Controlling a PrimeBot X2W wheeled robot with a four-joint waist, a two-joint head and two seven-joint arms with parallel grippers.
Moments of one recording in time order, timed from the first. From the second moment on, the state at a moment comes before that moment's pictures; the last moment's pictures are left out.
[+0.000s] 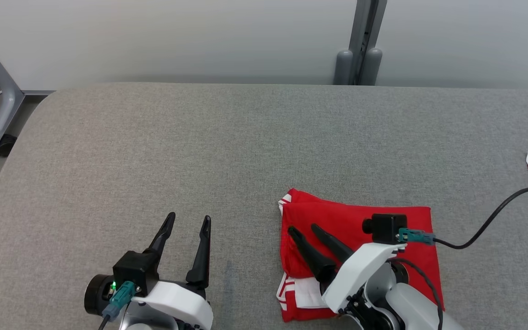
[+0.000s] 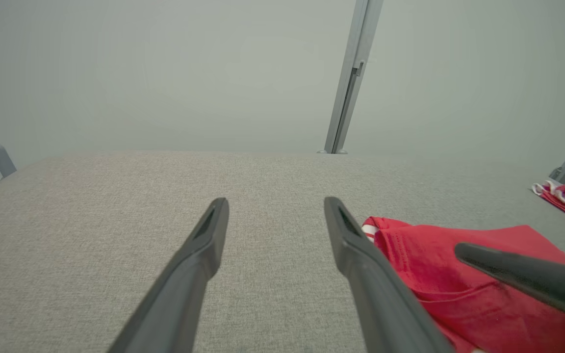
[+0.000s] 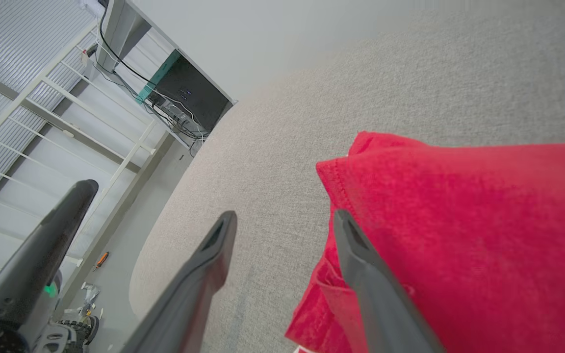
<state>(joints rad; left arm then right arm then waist) -0.13 0.21 -0.51 0.15 -0.48 0.24 -0.22 -0.40 -0.05 0.66 0.54 0.95 0.13 -0.02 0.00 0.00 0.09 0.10</state>
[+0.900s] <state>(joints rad) -0.13 0.21 -0.53 0.16 -0.49 0.25 -0.23 -0.27 -0.07 0.32 0.42 0.42 0.13 -0.19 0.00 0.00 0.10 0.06</state>
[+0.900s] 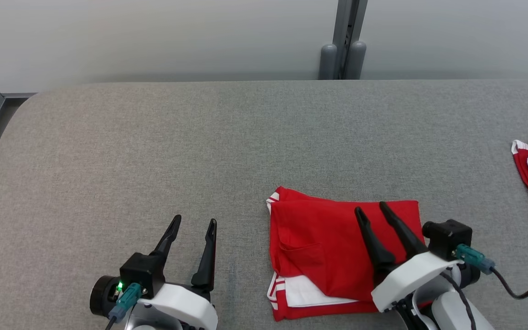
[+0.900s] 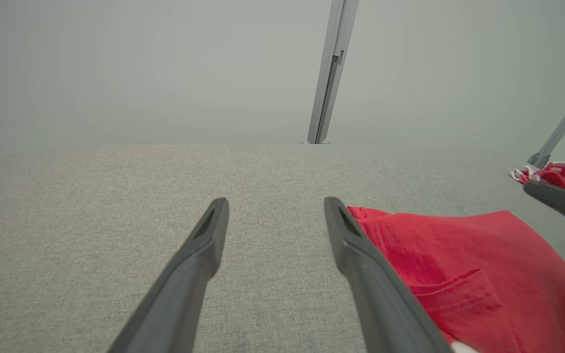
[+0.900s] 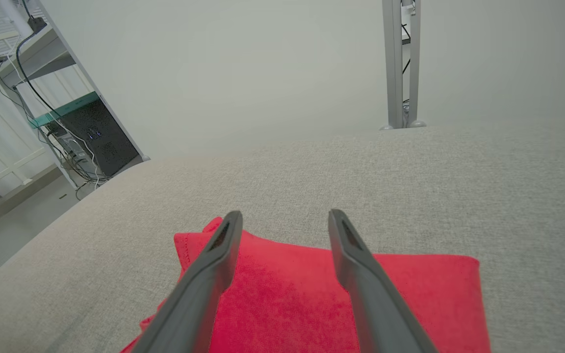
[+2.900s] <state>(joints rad) -0.17 0.22 -0.53 0.19 -0.49 0.26 -0.25 -0.13 -0.05 0.12 0.18 0.15 0.13 -0.26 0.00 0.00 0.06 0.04</state>
